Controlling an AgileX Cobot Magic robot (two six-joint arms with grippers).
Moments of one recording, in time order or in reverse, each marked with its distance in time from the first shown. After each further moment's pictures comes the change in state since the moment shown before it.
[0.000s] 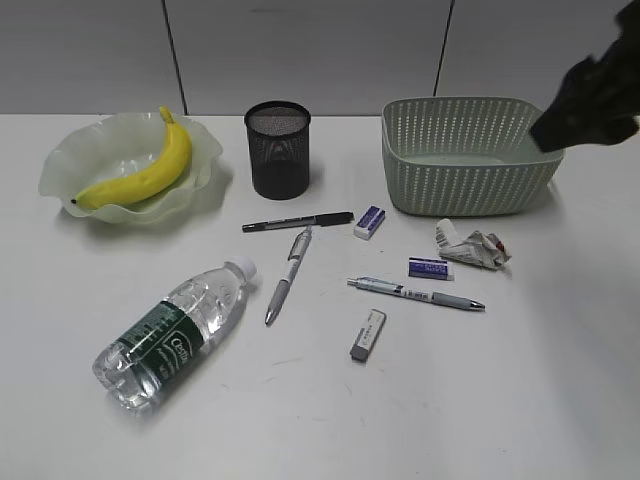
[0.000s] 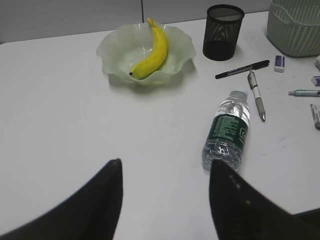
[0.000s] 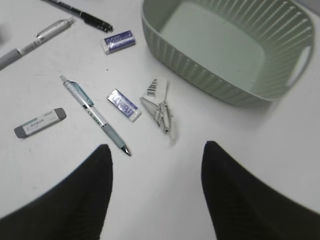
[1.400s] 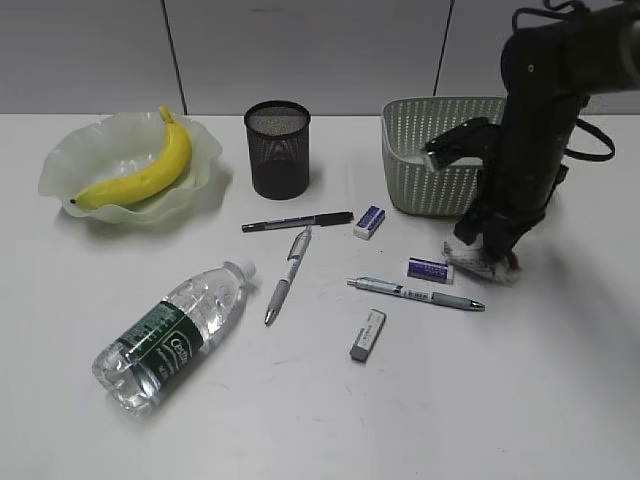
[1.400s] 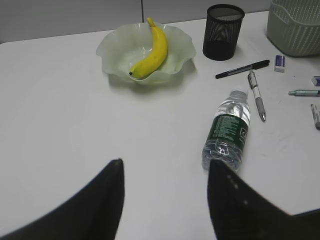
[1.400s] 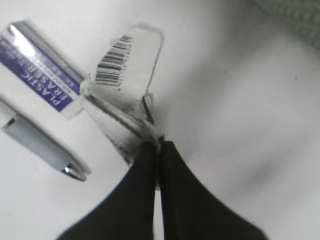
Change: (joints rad) left arm 0.000 0.000 0.000 0.000 0.000 0.000; right arm 0.053 0.748 -0.310 -0.229 0.142 0.177
